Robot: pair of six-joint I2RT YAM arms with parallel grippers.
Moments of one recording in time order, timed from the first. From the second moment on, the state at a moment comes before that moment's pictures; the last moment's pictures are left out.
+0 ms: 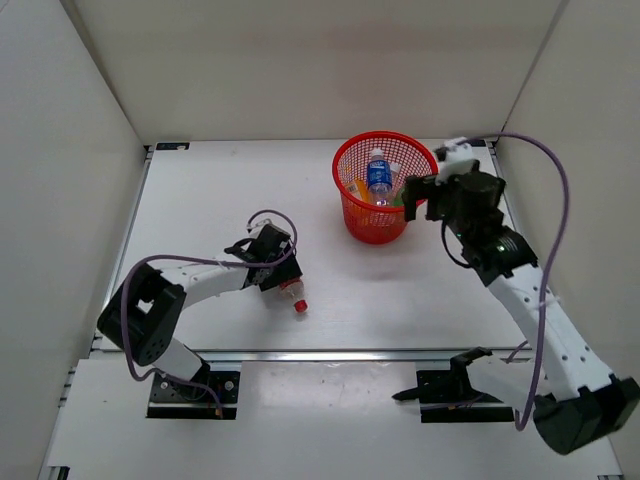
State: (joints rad) left arm -0.63 1.51 0.75 -0.25 -0.14 -0.92; right arm 0.39 1.06 1.13 -0.34 0.14 -0.06
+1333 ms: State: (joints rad) left arm -0.80 2.10 2.12 -0.30 -0.20 -0.48; right arm -0.01 0.76 0.80 -0.75 -0.01 0.13
